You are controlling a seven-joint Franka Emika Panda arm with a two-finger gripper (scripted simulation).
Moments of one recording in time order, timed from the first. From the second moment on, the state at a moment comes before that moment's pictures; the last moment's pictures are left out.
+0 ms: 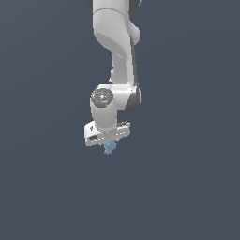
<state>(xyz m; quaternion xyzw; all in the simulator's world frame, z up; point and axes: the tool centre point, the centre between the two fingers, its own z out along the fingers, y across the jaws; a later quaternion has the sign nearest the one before) 0.019 -0.054 0.076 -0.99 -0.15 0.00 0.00</state>
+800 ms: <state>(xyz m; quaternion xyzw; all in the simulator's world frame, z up) 0.019 -0.040 0.239 -0.99 -0.15 0.00 0.00</state>
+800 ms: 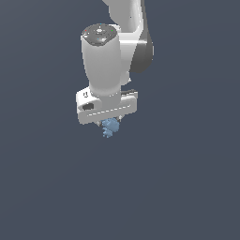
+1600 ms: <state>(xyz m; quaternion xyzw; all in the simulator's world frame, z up) 0.023 -0.027 0.408 -0.99 -0.15 0.00 0.00</state>
